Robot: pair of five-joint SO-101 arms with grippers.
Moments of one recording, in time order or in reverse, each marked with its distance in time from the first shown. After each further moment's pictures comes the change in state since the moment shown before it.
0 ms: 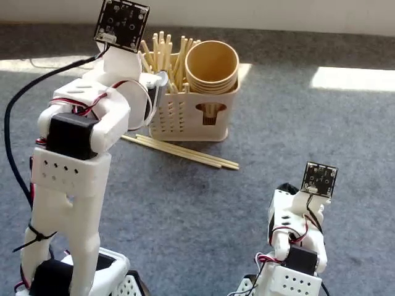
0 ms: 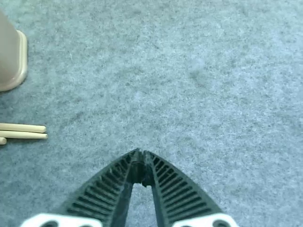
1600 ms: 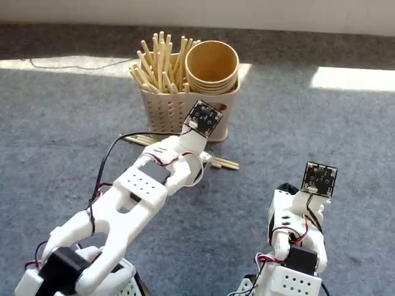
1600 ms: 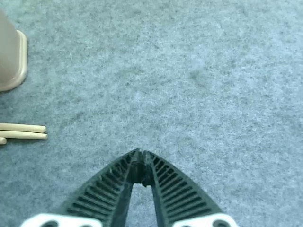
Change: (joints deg) left arm 15.3 6.2 59.6 -53.4 -0.1; right arm 0.0 0.0 0.0 0.0 0.0
